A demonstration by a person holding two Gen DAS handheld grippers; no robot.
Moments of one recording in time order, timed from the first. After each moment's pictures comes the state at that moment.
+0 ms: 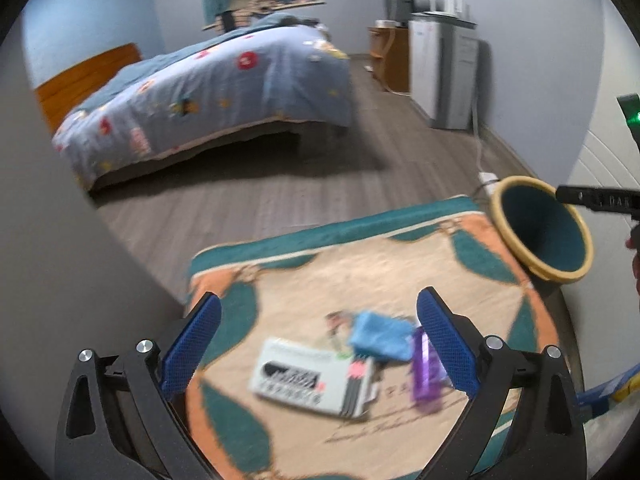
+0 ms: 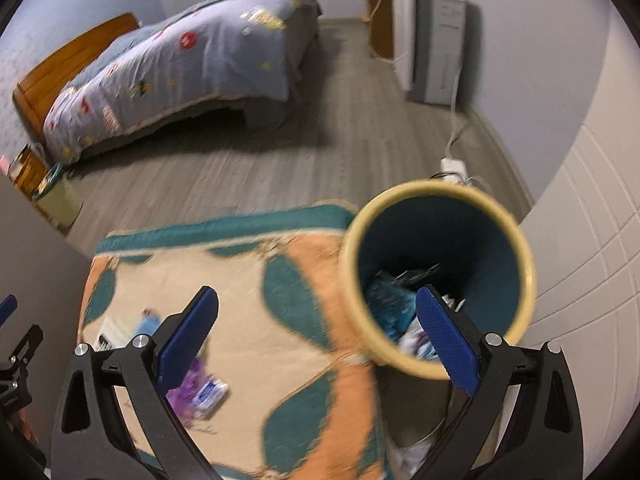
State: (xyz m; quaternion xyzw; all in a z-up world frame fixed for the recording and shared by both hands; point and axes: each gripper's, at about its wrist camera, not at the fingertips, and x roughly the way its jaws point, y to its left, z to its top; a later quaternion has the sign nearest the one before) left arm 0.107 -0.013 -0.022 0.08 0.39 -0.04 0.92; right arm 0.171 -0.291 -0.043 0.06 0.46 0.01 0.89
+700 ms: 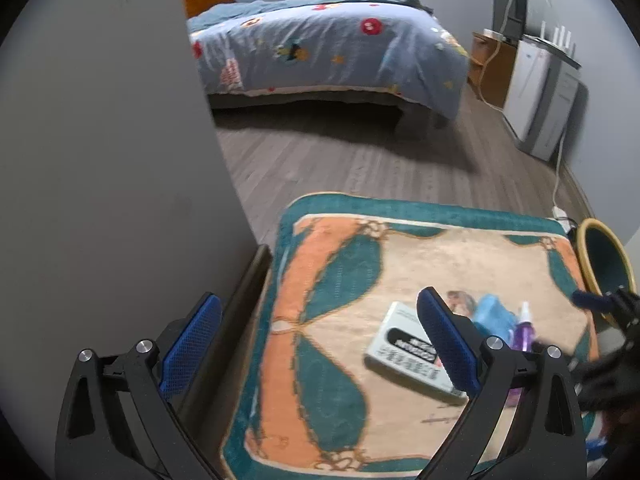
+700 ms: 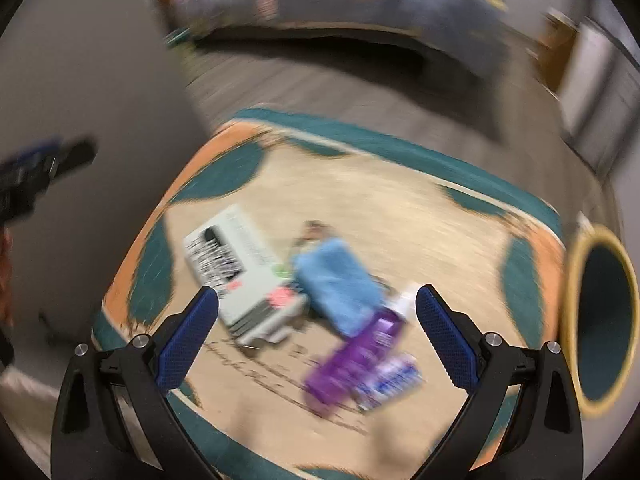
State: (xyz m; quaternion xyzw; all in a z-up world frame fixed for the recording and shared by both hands) left arm 0.102 0.125 -0.048 -0.02 0.43 0.09 0.90; right arm 0.147 -0.069 -0.111 -0.11 0.50 0.25 0.82
